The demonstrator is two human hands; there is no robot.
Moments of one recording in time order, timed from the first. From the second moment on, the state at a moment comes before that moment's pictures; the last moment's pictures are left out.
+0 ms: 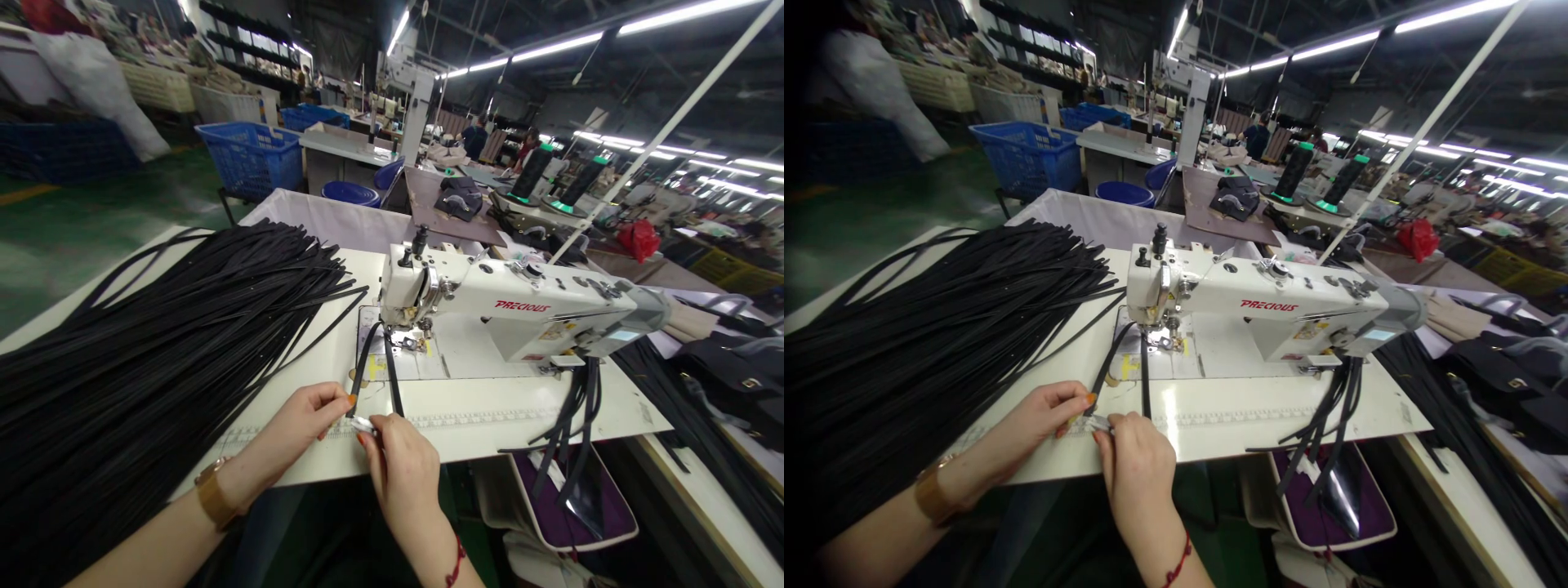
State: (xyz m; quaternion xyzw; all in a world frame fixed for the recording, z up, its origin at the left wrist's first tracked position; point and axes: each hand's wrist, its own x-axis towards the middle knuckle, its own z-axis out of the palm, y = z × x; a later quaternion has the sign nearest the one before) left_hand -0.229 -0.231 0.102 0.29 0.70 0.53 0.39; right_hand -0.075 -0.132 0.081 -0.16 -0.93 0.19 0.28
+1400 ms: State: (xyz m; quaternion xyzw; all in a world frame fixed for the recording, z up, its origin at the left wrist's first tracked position) left_hand -0.227 -0.229 0.094 0.28 0.69 0.54 0.40; right_hand -0.080 -0.136 0.086 -0.19 -0.93 0.18 0.28
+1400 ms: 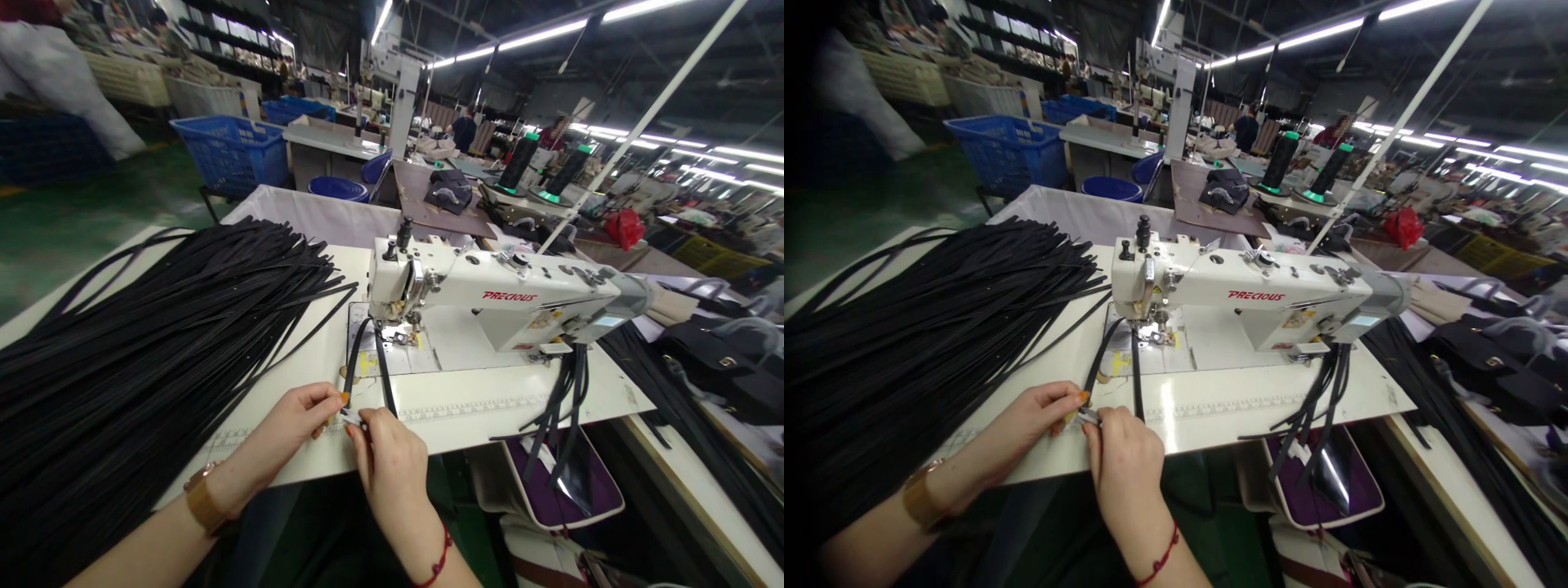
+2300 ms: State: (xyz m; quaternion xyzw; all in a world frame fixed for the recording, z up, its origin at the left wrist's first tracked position) left_hand -0.225 -0.228 0.096 0.28 0.70 0.53 0.38; right_hand -0.075 -0.139 0.090 -0.21 -0.92 0.19 0.27
